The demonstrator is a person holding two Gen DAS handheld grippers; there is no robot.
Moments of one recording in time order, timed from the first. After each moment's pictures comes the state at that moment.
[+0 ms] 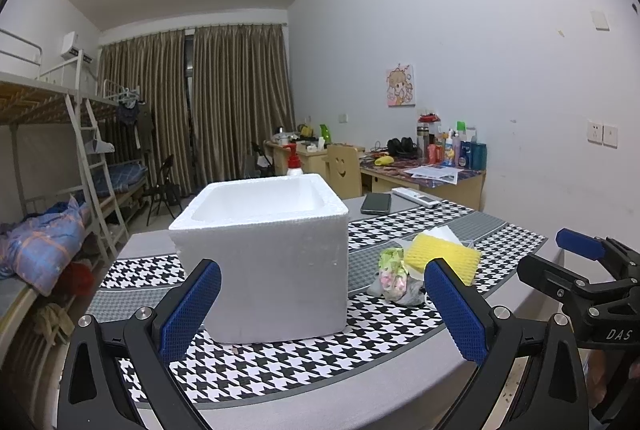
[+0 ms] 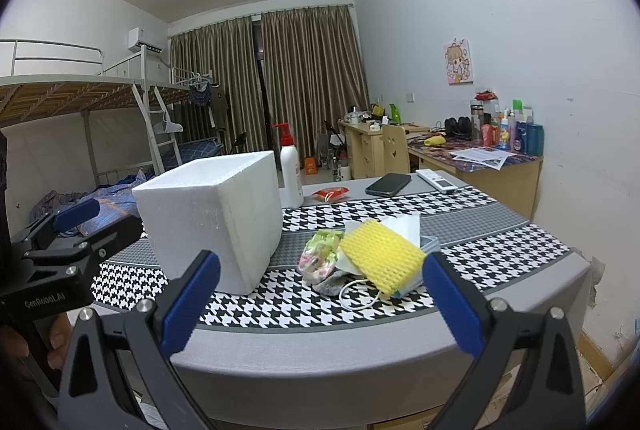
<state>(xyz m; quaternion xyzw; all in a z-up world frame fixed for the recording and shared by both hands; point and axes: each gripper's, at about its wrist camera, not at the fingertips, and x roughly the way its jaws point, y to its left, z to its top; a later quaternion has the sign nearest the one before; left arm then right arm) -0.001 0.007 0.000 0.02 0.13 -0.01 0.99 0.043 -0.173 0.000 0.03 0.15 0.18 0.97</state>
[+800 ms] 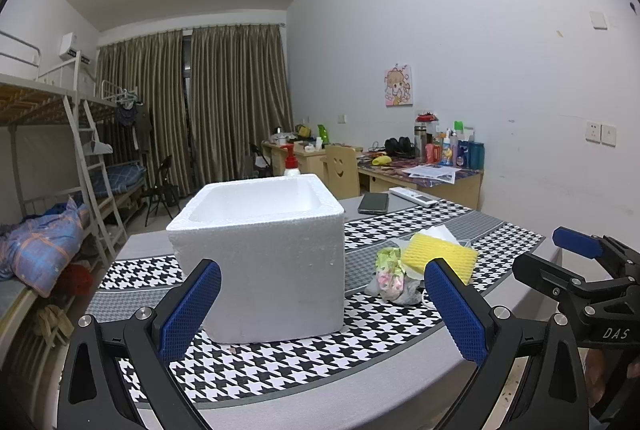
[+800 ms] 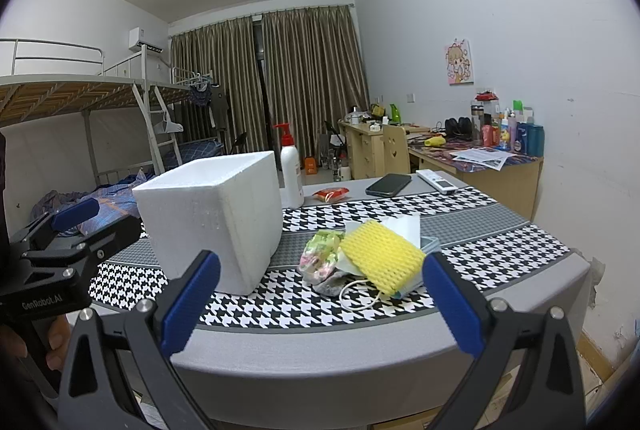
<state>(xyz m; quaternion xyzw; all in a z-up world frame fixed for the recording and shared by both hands) 0.001 0.004 0.001 0.03 0.13 -0.01 0.99 0.043 -0.174 0.000 0.03 0.15 0.18 0.97</state>
